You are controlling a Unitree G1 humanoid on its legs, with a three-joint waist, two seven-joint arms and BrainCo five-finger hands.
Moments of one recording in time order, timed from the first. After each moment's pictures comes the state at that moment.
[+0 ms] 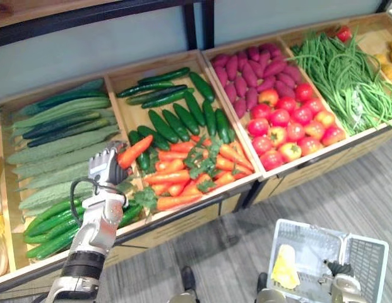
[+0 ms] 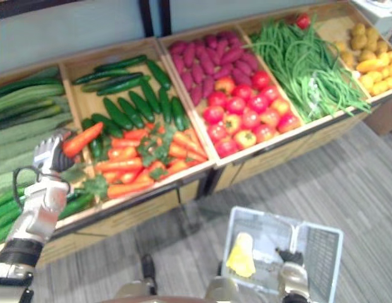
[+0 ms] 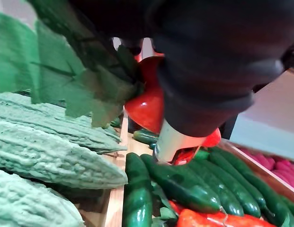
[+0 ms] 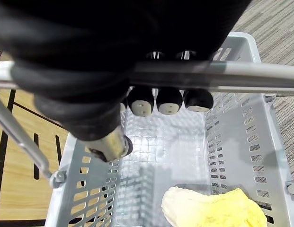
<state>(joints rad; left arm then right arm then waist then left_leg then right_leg) -0.24 0.57 0.02 0.36 0.64 -0.01 0.43 -0.06 -0.22 -0.43 0.99 -0.08 0.01 -0.23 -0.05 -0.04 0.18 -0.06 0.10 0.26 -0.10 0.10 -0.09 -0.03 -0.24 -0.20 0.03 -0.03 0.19</state>
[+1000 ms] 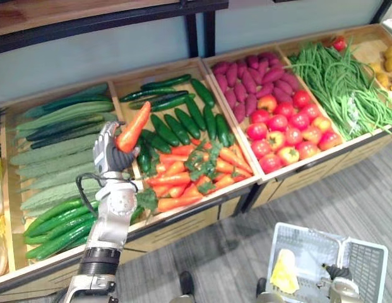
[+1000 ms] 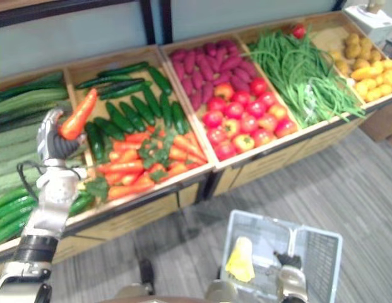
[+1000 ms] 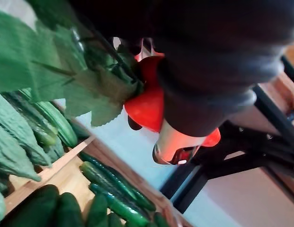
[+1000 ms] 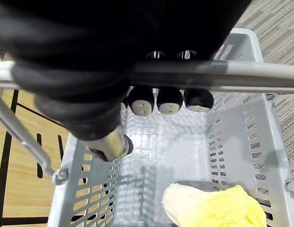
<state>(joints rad) -0.28 0.43 0.07 0.16 0.43 -0.05 0.49 -0.05 -0.21 -0.41 0.99 -0.08 0.02 -0.23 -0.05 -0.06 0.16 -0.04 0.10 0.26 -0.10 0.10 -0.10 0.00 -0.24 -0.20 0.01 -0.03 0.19</state>
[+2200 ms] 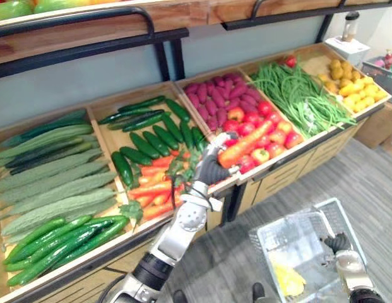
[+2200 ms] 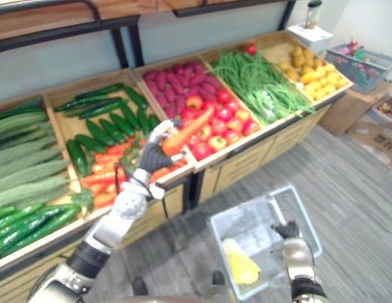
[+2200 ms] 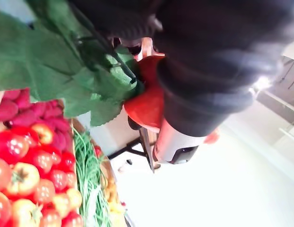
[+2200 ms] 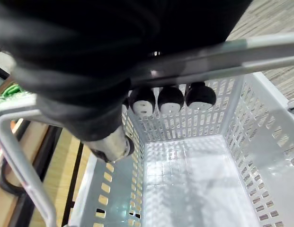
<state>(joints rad) -0.31 0.20 -0.45 0.00 0.28 -0.12 0.30 -0.11 -0.35 -0.17 0.78 -0.15 0.06 -0.14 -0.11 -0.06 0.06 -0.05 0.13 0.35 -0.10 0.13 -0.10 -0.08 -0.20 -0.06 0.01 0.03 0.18</state>
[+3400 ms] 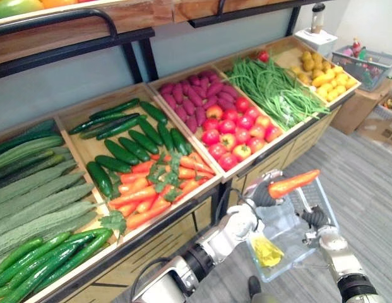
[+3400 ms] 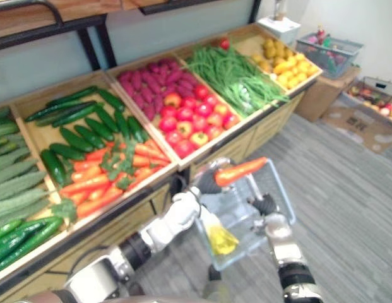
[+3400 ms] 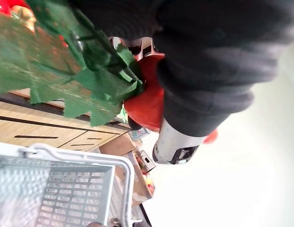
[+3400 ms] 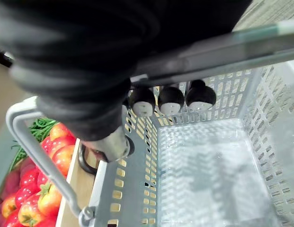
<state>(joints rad) -0.48 -0.04 -0.73 0.51 0.29 -0.07 0.31 -0.12 -0.34 0.00 0.48 0.00 0.12 -0.06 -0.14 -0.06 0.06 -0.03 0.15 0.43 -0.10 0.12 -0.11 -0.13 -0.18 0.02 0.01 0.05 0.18</state>
